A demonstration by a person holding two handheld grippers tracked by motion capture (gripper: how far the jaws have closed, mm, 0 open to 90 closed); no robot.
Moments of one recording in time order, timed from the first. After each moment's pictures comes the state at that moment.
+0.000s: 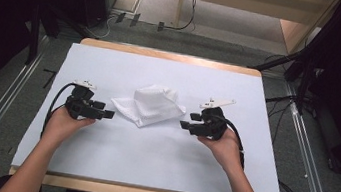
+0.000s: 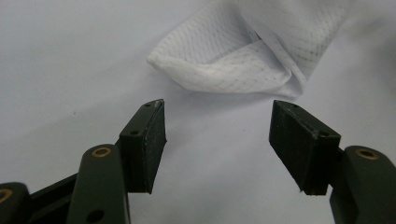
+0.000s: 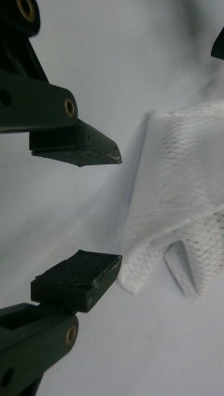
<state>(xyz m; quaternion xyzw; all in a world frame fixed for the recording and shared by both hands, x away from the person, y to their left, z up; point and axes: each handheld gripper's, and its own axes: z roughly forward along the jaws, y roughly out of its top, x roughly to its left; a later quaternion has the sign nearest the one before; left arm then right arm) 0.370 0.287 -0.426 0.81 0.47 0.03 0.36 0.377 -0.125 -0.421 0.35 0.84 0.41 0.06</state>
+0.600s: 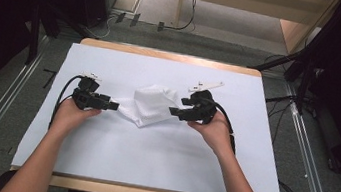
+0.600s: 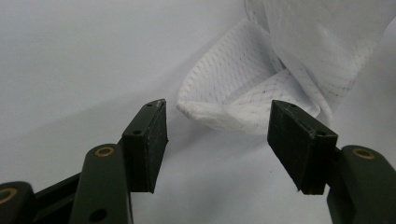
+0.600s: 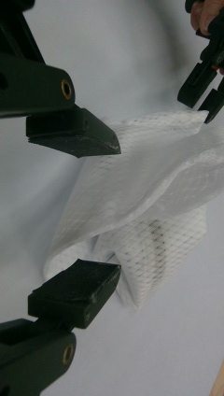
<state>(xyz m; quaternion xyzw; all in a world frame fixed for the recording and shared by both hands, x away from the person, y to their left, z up) 0.404 0.286 -0.439 0.80 0.48 0.01 0.37 0.406 -0.087 -0.397 0.33 0.85 0.42 0.06</state>
